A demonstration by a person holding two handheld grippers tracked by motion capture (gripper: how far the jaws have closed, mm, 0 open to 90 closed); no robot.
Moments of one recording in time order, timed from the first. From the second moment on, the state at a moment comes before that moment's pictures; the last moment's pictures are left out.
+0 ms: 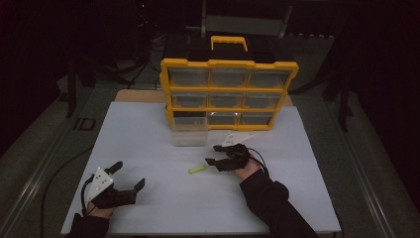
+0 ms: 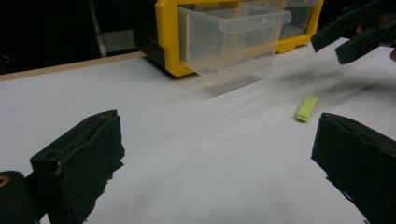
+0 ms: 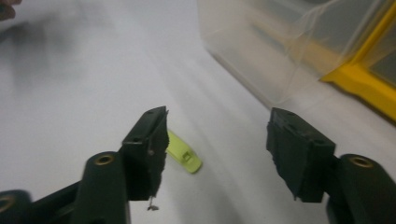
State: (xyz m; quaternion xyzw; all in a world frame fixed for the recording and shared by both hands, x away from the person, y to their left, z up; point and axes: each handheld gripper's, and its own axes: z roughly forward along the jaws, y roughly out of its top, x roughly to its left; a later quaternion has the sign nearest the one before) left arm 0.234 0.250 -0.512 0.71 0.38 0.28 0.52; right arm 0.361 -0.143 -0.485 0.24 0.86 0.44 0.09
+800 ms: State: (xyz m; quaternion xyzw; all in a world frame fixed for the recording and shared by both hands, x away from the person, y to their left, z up) left arm 0.234 0.250 -0.513 0.71 0.38 0.28 0.52; right arm 0.371 -0.118 -0.515 0.26 0.88 0.39 0.09
